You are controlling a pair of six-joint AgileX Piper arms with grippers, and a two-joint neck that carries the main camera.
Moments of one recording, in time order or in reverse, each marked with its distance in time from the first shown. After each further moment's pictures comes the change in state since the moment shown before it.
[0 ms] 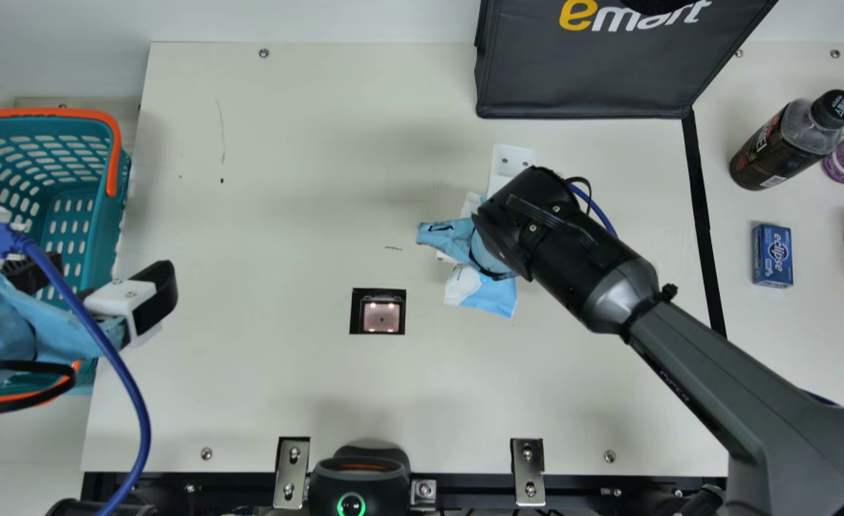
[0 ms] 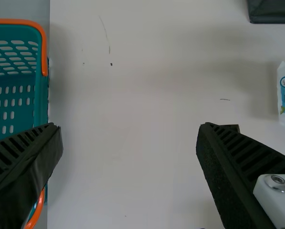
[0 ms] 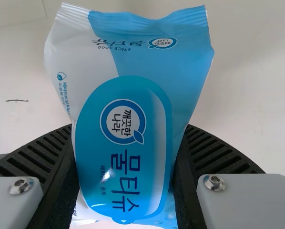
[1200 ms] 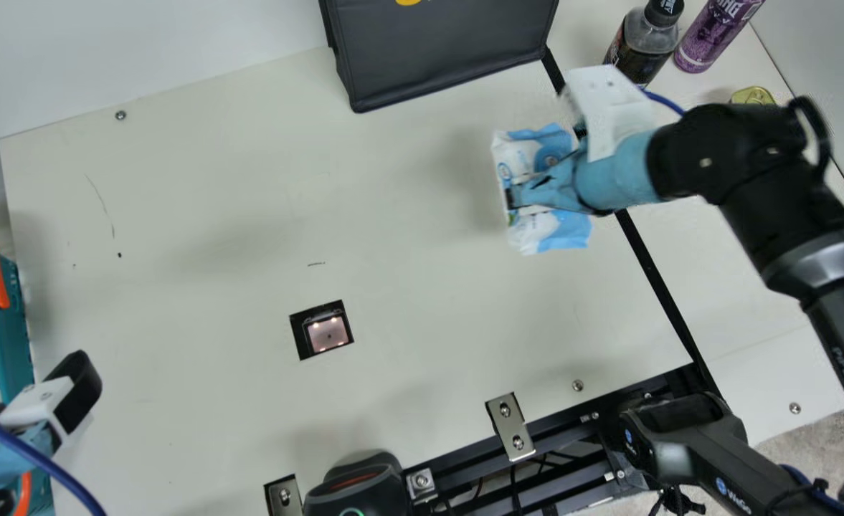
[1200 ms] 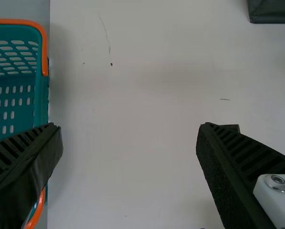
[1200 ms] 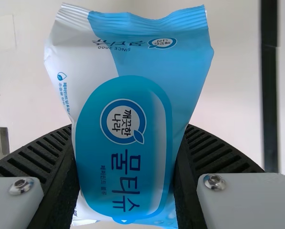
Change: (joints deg) left arm 0.0 0.0 0.0 0.0 0.0 0.0; right arm -47.9 -26.4 16.7 25.8 0.8 -61.5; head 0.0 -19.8
